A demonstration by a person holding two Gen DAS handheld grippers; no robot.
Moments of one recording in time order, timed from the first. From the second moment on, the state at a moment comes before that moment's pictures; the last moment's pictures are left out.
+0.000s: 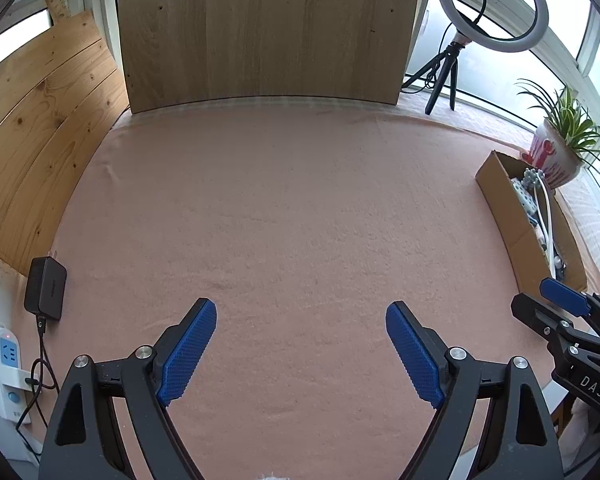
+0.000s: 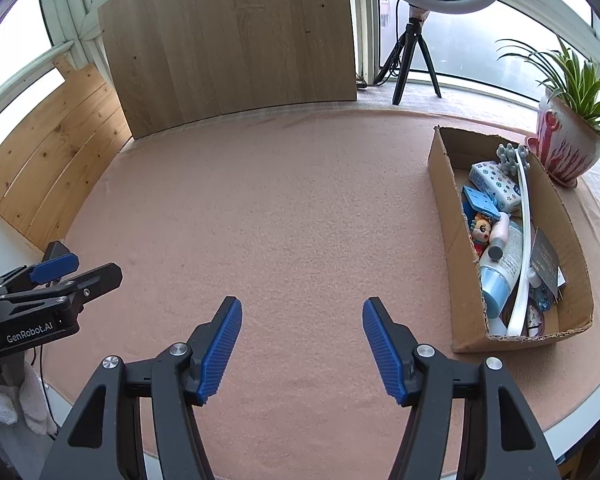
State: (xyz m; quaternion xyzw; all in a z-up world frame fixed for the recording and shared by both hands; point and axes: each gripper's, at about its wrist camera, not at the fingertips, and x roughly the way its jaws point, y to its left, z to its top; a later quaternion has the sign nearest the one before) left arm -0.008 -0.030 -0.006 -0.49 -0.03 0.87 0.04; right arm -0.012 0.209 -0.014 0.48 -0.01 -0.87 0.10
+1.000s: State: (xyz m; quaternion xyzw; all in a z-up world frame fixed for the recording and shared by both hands) left arm -0.022 -0.033 -0.016 -0.50 -0.03 0.87 0.03; right arm -0.027 0.206 -0.022 0.48 -0.02 -0.87 0.10
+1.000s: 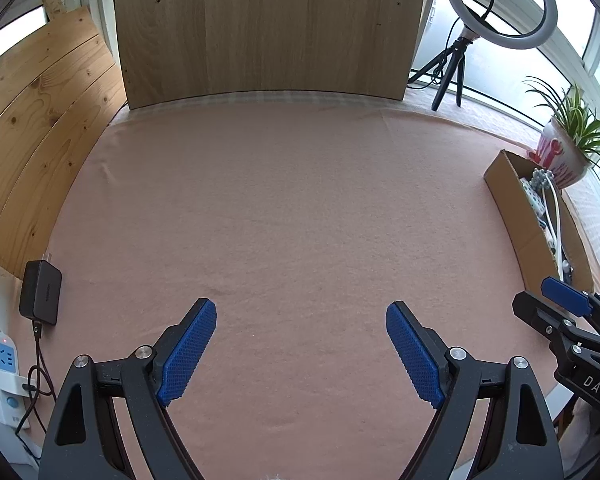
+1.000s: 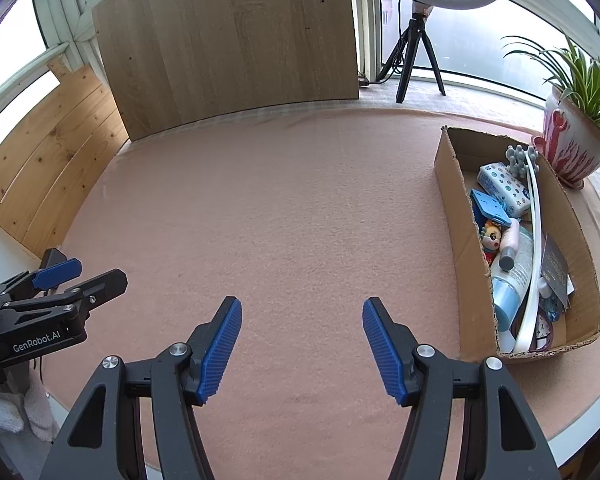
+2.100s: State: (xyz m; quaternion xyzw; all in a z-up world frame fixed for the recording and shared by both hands) left arm -0.039 -0.049 -0.034 -0.51 -0.03 0.86 0.03; right arm -0.037 0.205 -0.030 0.49 -0.02 -0.87 0.10
